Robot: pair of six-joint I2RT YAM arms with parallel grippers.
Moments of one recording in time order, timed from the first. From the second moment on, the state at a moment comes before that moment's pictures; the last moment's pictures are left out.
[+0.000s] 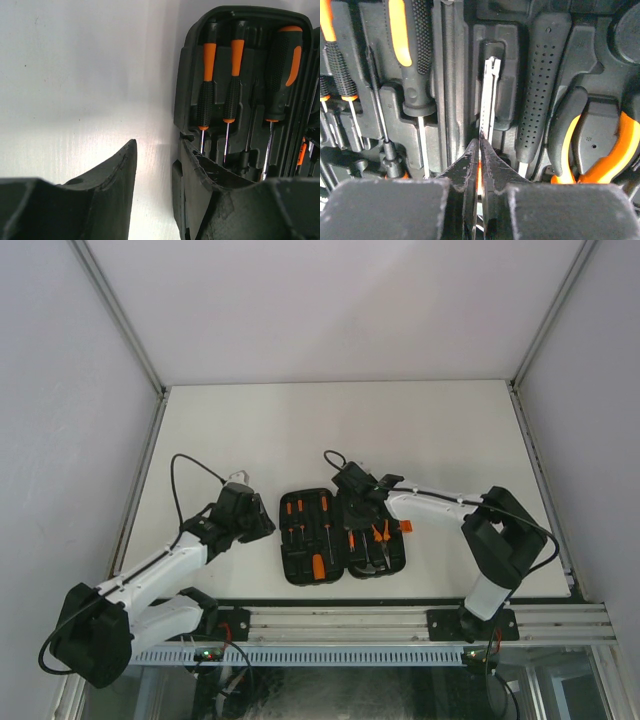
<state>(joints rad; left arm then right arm) -0.50 1.03 0.52 -0.37 -0.10 -0.73 0.82 1.69 1.06 -0.51 0.08 0.68</state>
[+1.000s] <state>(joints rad) -0.50 1.03 0.52 -0.36 -0.10 -0.73 0.84 1.78 1.16 -0.61 0.09 0.67</state>
